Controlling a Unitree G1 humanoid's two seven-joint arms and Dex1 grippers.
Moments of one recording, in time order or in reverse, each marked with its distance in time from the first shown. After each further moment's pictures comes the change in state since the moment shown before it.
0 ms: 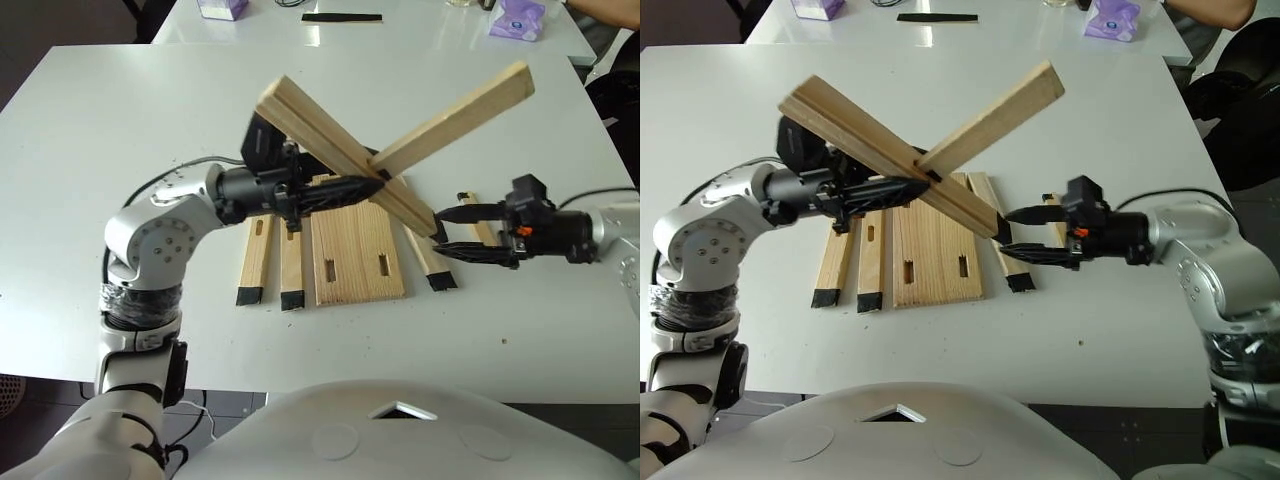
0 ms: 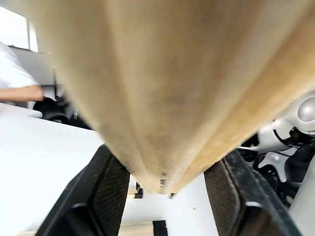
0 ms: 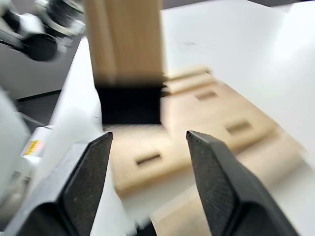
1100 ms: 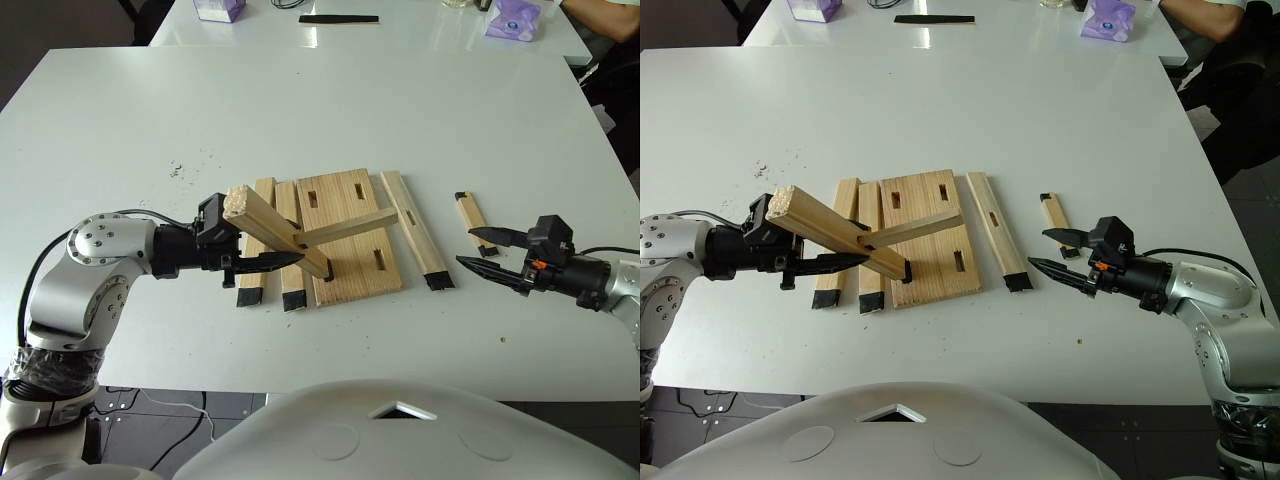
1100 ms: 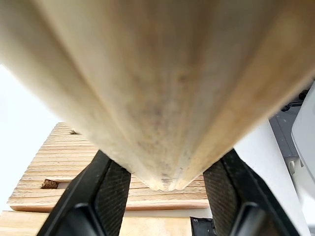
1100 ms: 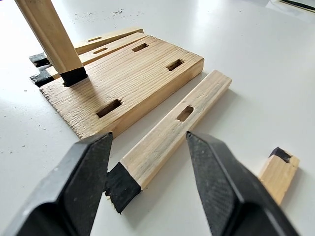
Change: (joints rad) left arm 0.370 0.310 0.044 -0.053 0.375 -0.330 -0.213; right arm 0.233 0.089 -0.080 -0.086 -0.118 -0.147 -0.163
